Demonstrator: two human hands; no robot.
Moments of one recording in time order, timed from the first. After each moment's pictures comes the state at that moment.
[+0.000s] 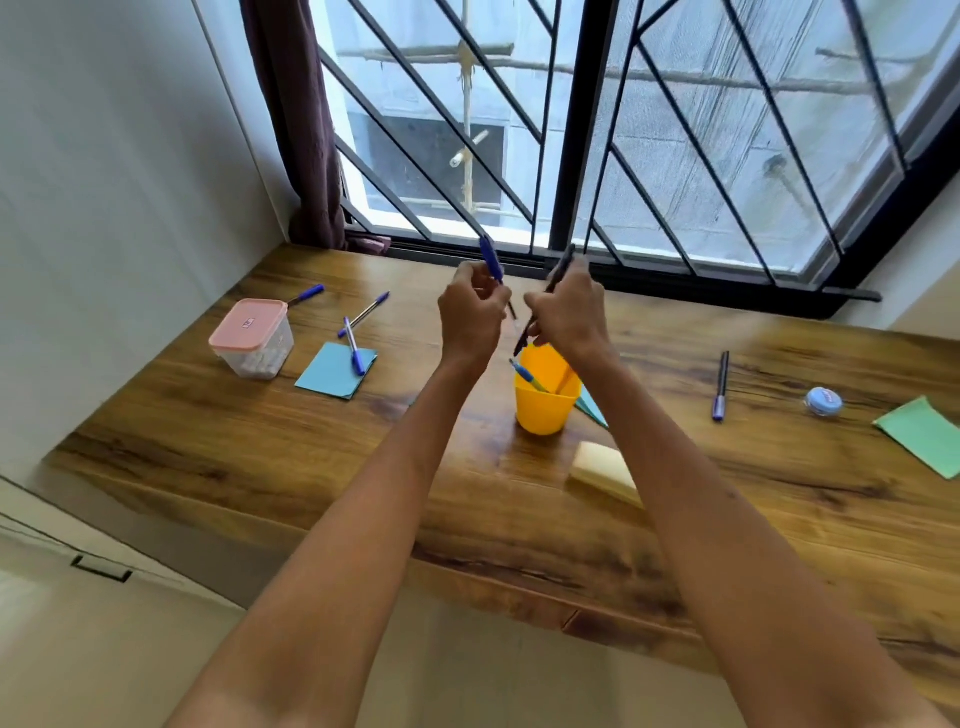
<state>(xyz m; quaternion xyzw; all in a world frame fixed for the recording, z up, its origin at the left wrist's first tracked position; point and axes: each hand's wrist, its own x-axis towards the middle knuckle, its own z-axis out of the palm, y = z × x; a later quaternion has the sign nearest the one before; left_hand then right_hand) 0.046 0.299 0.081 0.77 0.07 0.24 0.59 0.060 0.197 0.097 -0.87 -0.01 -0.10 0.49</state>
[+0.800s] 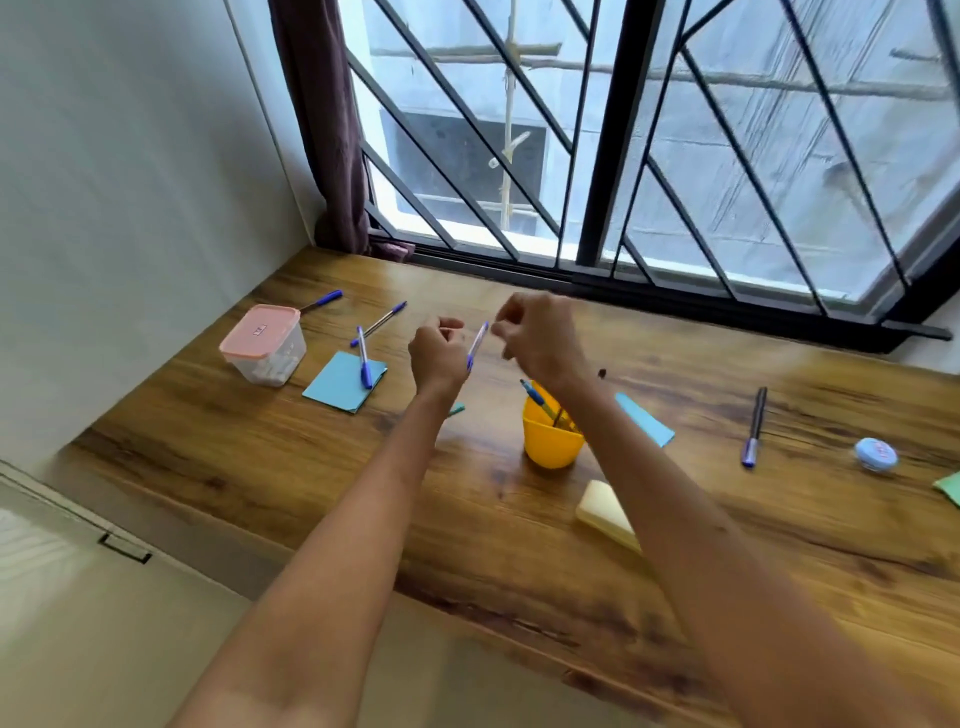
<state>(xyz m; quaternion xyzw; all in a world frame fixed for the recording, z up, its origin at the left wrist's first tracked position) 0.079 0.337 0.034 0.78 0.25 0.20 0.53 0.083 0.220 0.089 -0.89 -0.17 -0.05 0.42</state>
